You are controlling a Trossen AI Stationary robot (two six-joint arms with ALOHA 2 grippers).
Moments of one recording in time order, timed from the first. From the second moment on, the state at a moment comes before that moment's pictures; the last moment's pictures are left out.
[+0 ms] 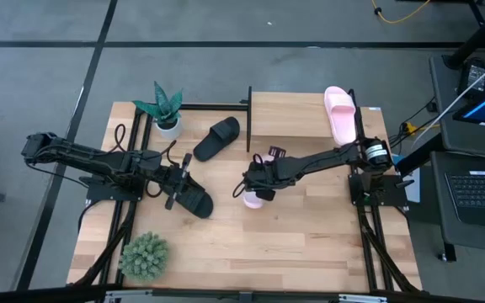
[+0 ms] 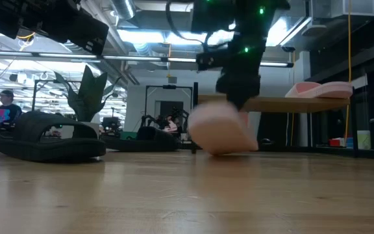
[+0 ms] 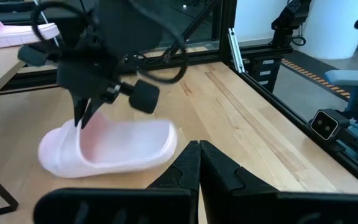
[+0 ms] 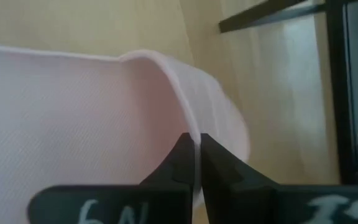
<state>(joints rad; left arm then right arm) -0.09 0.79 0.36 0.19 0.14 0.06 0.11 1.93 1.44 -0.95 0.53 0.31</state>
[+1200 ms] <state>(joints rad) -0.09 0.79 0.36 0.17 0.14 0.06 0.21 1.83 2.05 -1.57 0.74 0.17</state>
